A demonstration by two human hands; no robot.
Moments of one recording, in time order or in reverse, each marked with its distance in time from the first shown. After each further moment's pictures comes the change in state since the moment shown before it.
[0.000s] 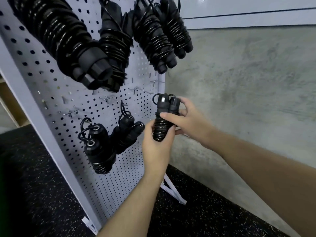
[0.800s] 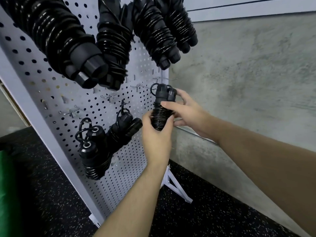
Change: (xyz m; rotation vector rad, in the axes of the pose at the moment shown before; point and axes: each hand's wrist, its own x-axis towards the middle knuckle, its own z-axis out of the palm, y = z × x) left_hand 0.024 -0.001 0.006 0.113 0.140 0.029; right_hand 0.036 0.005 0.000 0.113 -0.085 0.047
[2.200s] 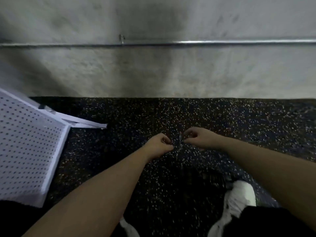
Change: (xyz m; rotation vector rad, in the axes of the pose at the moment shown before) left_hand -0.324 -0.260 0.152 0.820 -1.558 -0.631; right_hand -0.374 0.366 -0.221 -0.382 0.166 1.031
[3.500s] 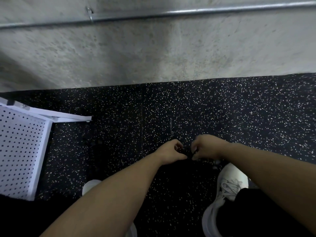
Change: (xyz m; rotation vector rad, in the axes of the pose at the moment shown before) left_hand 0.024 -0.018 0.096 0.144 -0.243 0.140; right_hand -0.006 0.090 0.037 -0.386 -0.102 -0.105
